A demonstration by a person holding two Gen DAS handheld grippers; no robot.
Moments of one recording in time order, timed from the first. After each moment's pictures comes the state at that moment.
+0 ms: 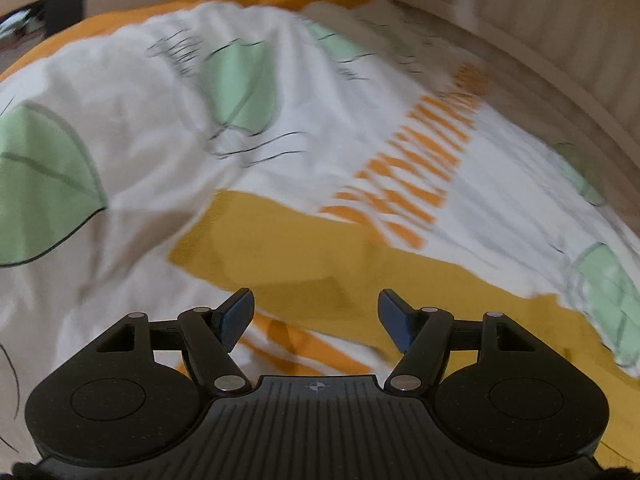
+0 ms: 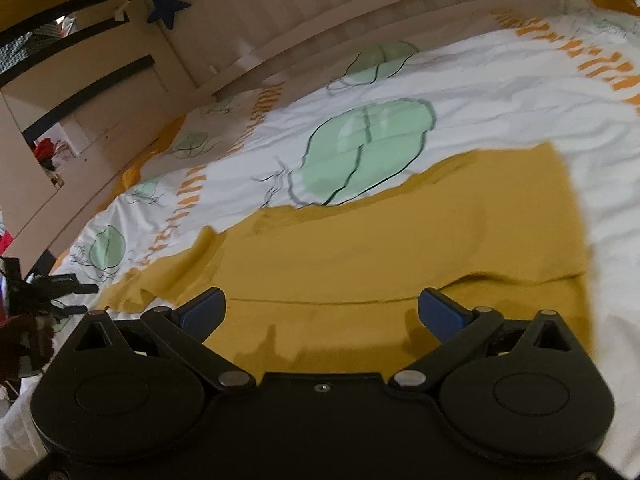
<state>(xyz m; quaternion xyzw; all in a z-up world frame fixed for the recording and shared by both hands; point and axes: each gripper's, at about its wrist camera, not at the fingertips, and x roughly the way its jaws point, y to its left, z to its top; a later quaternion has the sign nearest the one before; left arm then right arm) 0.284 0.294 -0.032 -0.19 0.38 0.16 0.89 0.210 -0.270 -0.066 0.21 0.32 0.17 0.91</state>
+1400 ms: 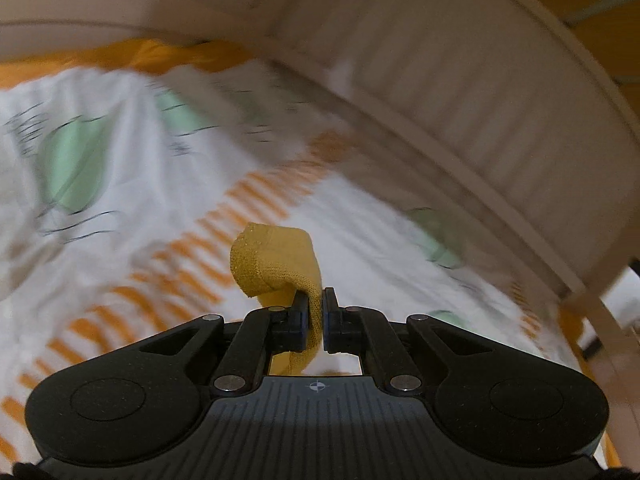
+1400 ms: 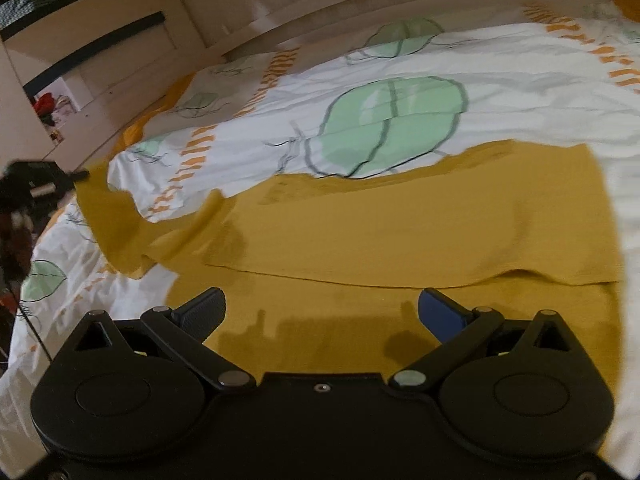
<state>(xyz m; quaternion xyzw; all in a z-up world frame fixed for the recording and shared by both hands) 0.308 0.198 0.057 -0.25 0.26 -0.02 0.93 0.214 -0.250 -0.055 0.15 0.36 0.18 0.90</state>
